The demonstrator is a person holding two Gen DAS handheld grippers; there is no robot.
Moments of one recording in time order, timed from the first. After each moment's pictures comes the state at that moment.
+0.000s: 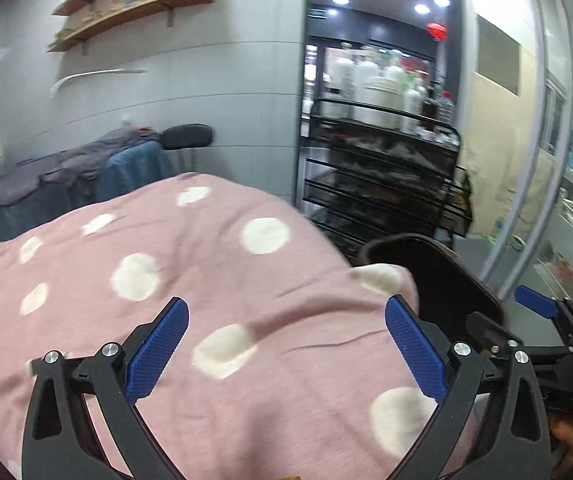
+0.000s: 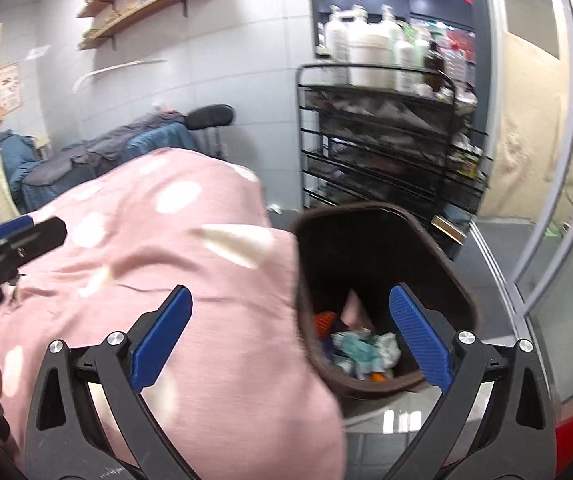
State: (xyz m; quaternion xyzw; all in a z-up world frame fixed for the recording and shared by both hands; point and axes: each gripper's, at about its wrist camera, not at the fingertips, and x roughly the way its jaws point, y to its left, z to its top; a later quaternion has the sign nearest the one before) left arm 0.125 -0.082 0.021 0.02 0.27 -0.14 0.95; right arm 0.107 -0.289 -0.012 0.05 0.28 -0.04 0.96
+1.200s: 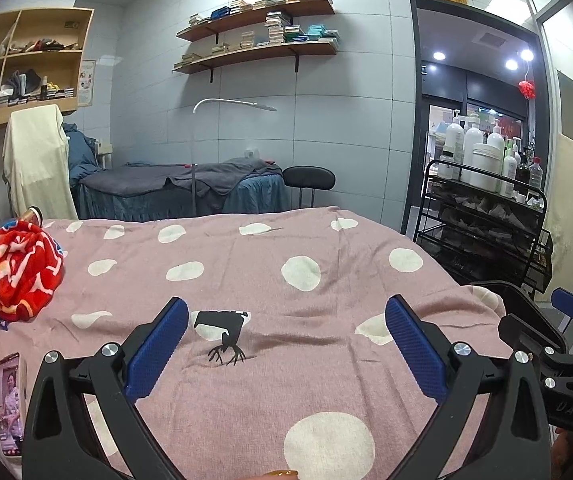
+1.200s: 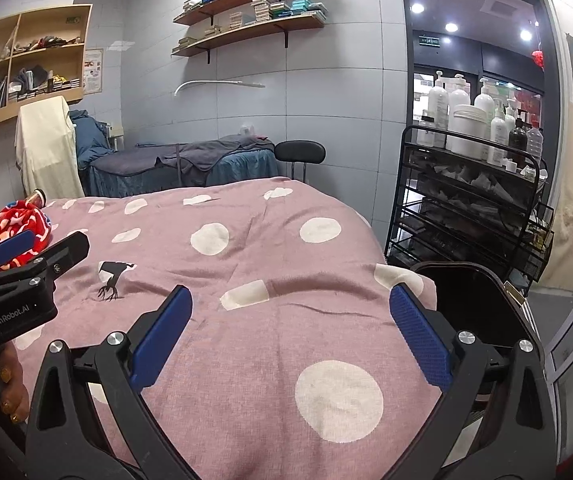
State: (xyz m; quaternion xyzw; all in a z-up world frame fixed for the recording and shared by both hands) left arm 0.042 0.026 0.025 -0.03 0.18 0.04 0.98; right arm 0.066 -0.160 0.016 -0.01 0.21 0.08 0.97
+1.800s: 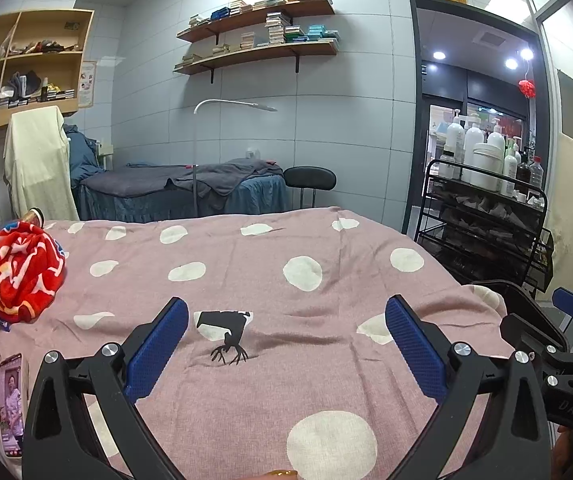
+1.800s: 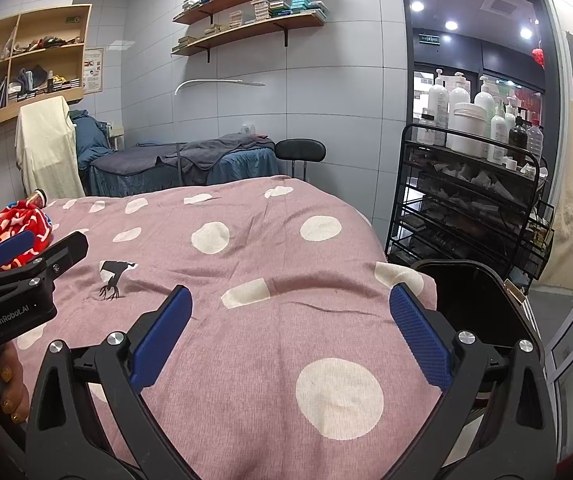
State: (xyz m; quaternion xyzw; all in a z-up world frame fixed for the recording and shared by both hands) left arm 0.039 0.028 0.025 -0.02 0.18 0.04 0.98; right arm 0.066 -0.159 0.016 -0.01 0.21 0.08 0.97
